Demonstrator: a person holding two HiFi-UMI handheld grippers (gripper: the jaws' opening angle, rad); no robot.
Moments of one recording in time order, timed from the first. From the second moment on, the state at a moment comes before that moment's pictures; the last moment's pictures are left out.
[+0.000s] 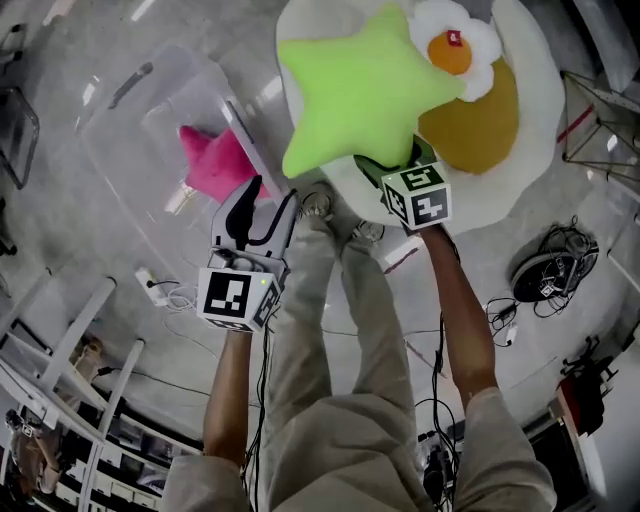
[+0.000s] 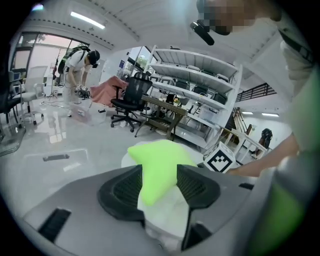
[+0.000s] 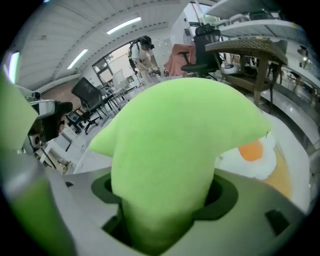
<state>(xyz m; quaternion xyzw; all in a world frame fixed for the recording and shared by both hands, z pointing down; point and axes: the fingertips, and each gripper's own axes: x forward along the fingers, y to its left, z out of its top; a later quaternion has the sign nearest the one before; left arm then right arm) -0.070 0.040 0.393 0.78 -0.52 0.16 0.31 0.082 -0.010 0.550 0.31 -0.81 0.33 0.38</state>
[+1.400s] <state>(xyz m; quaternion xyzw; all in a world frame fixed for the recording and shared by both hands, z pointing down) -0.257 0.178 0.384 0.63 -0.69 0.10 0.32 -0.235 0.031 0.547 0.12 -0.89 0.21 0.39</state>
